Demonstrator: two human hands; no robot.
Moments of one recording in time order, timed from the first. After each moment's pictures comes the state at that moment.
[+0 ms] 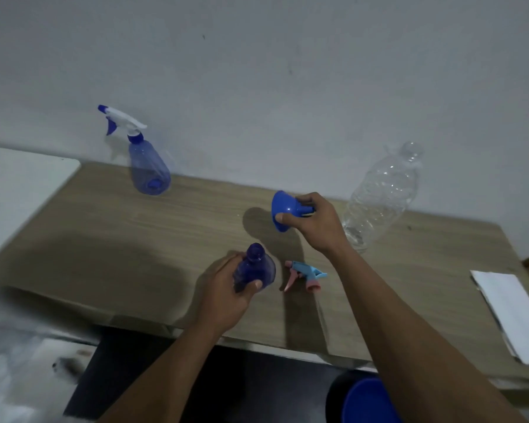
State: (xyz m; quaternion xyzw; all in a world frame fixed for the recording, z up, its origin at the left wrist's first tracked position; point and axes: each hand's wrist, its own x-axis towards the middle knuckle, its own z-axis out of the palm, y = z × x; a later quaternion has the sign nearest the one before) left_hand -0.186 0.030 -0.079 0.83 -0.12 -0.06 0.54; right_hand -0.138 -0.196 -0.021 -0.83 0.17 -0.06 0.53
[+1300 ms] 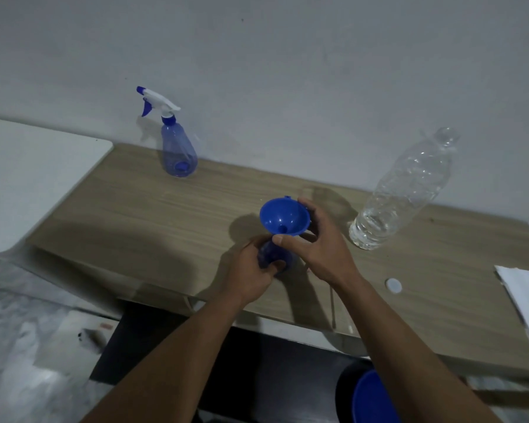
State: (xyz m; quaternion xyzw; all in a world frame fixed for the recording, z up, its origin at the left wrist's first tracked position) left_hand -0.187 0.035 -0.060 0.84 -0.11 -0.11 0.52; right_hand -0.210 -0.125 -0.015 -0.79 0.06 -0.07 0.60
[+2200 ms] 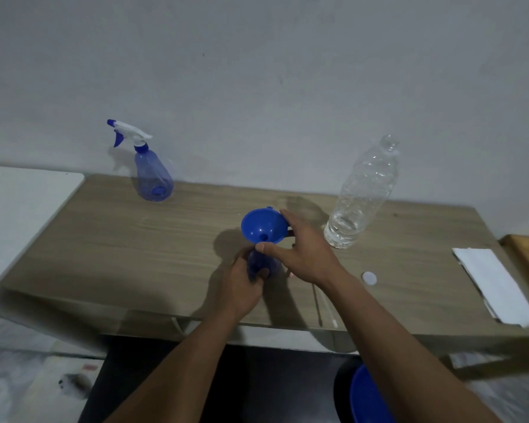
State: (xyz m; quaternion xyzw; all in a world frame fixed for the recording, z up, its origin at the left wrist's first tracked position) left_hand -0.200 0.029 -0.047 0.88 -0.13 -0.11 0.44; right_hand -0.216 -0.129 0.005 -0.90 0.06 -0.07 0.43
